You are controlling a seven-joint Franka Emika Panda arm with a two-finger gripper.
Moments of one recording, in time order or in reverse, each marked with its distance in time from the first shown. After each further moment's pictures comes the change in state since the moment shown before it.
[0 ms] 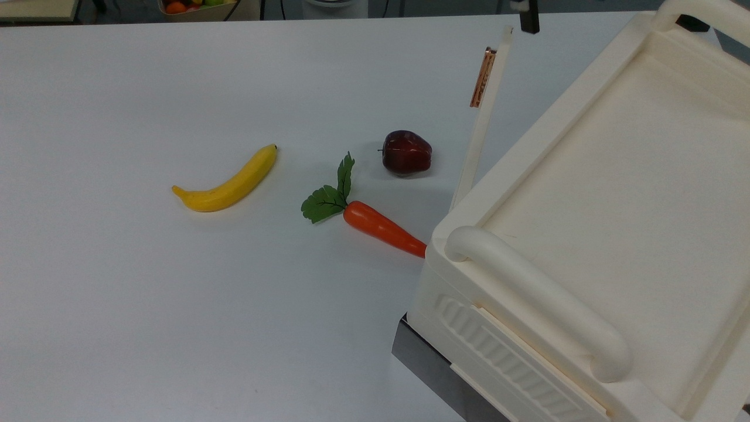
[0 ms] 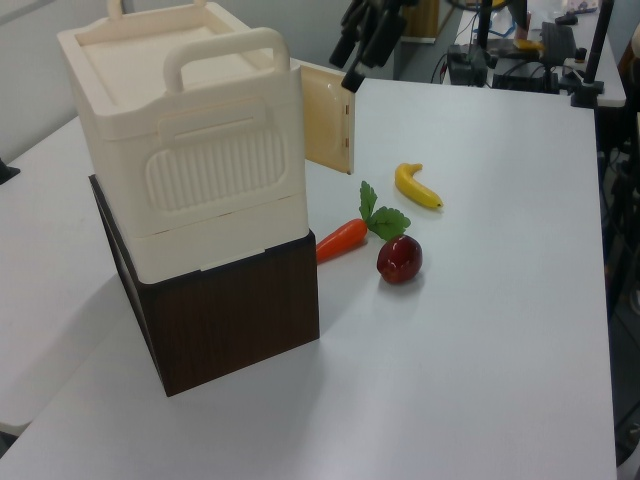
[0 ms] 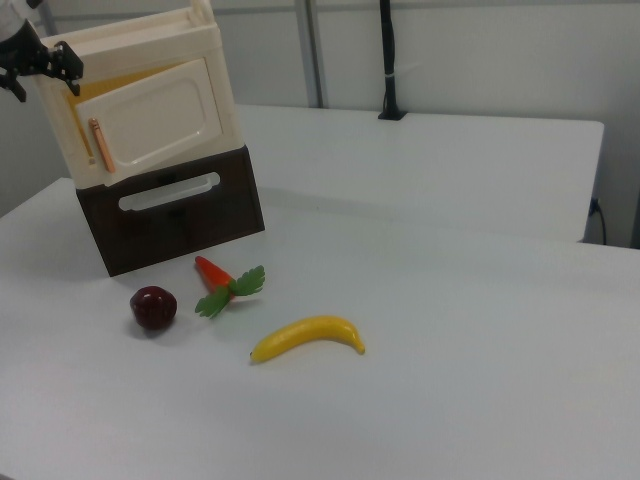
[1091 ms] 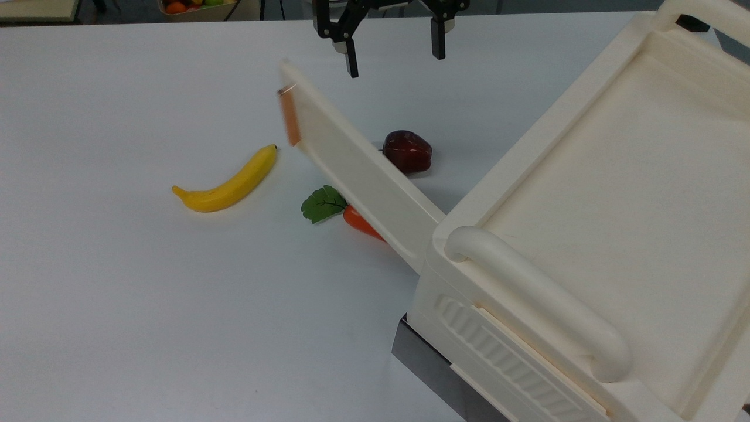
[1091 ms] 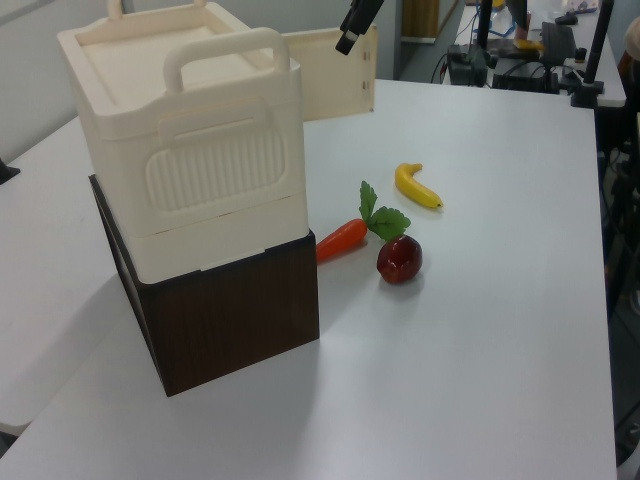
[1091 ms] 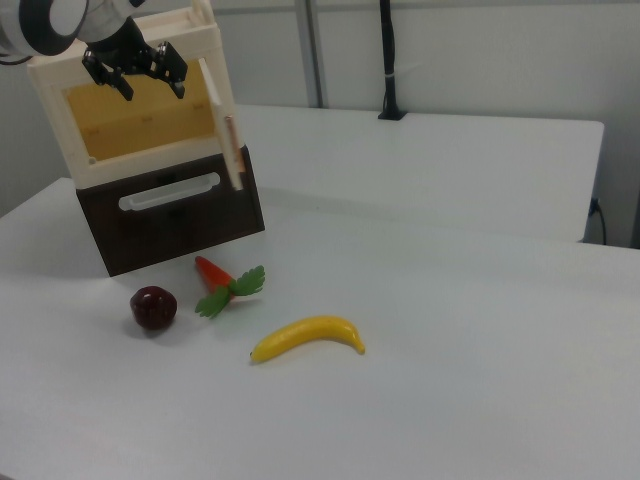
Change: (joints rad) arm -0.235 0.014 -0.020 0.001 -0.026 0.000 -0.002
